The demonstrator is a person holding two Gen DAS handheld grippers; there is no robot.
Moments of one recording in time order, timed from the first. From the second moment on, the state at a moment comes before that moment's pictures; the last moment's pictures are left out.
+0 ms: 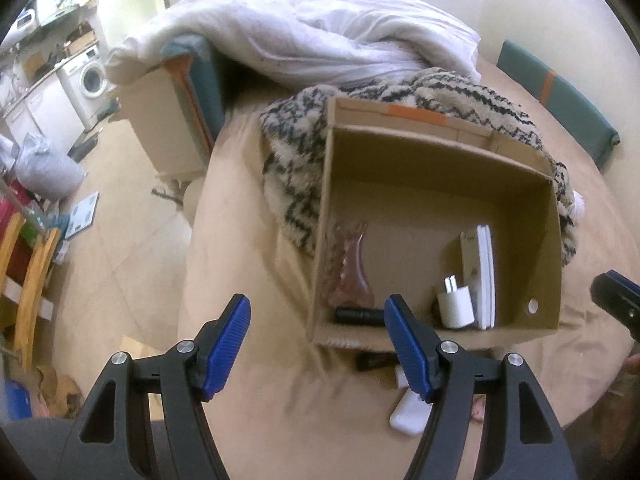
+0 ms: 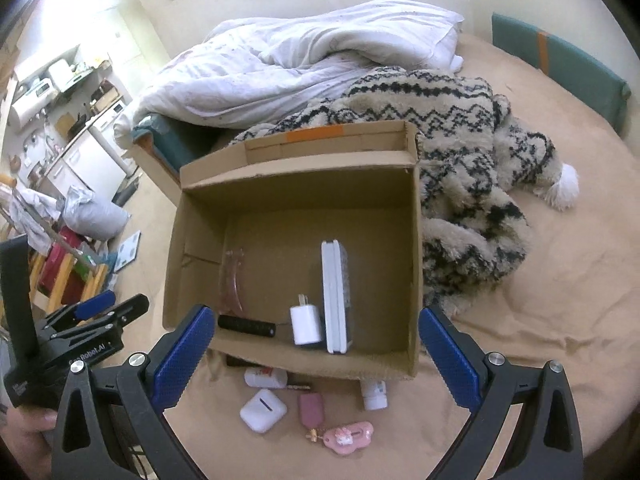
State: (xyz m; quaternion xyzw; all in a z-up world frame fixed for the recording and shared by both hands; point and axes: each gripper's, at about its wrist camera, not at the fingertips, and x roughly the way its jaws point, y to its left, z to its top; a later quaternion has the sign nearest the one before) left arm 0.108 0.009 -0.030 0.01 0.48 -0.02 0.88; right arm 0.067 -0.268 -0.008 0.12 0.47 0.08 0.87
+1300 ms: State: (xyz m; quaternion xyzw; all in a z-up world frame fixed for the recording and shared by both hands) left arm 0.115 -0.018 -0.124 -0.02 0.62 -0.03 0.78; right arm 0.049 -0.283 -0.092 0.21 0.57 0.07 0.79
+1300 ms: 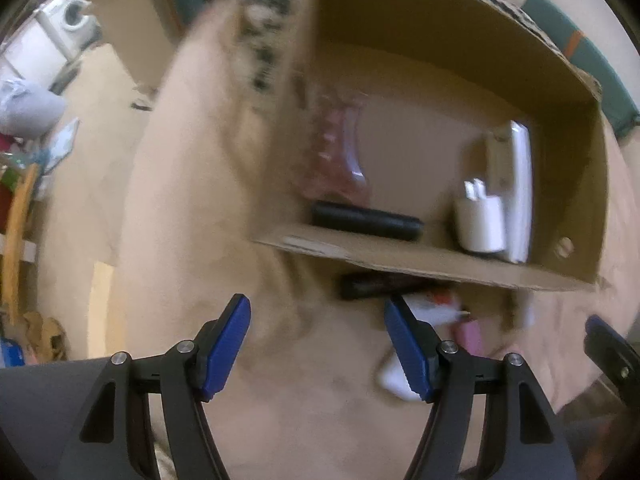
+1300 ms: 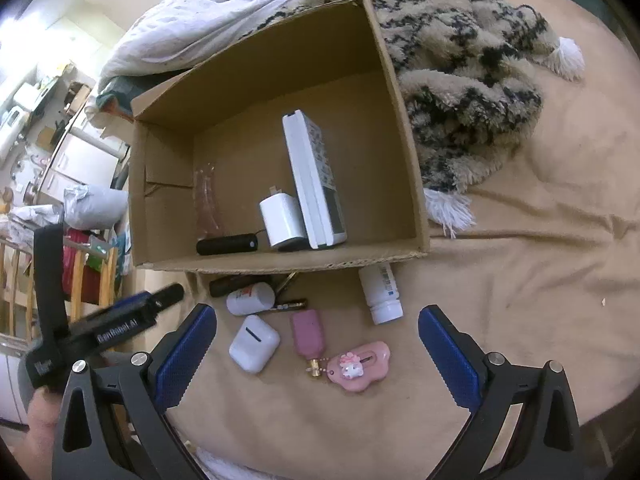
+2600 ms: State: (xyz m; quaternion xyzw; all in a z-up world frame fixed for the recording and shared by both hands) left arm 0.106 -0.018 -0.121 0.06 0.60 -0.01 0.80; right arm 0.097 -0.260 -0.182 0.06 0.66 0.02 0.75
